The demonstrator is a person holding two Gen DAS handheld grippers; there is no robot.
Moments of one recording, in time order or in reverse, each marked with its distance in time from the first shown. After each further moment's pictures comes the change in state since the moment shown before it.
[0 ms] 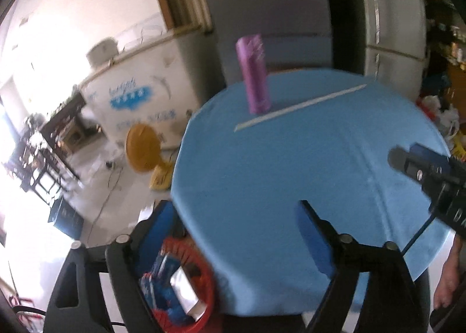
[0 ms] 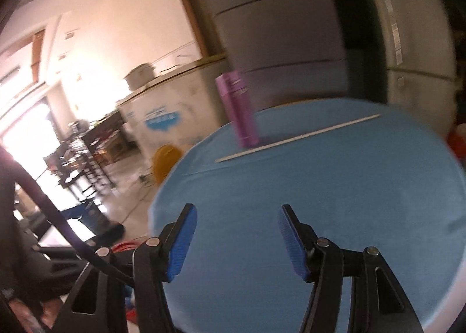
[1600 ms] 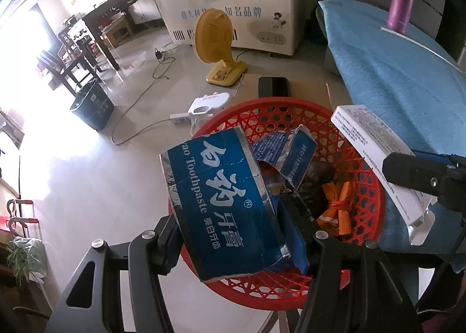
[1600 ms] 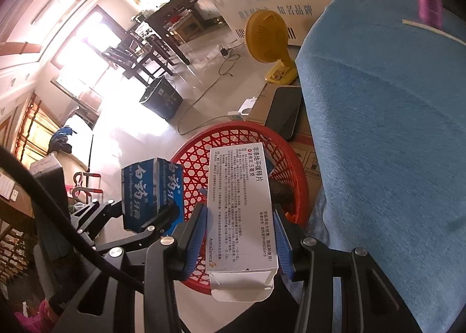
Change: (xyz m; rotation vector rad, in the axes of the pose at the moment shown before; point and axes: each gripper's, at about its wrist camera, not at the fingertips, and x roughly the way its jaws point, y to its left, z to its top) left arm 0.125 0.200 -0.179 -0.321 0.424 0.174; right arm 0.227 0.225 -0.127 -0.169 0.647 0.446
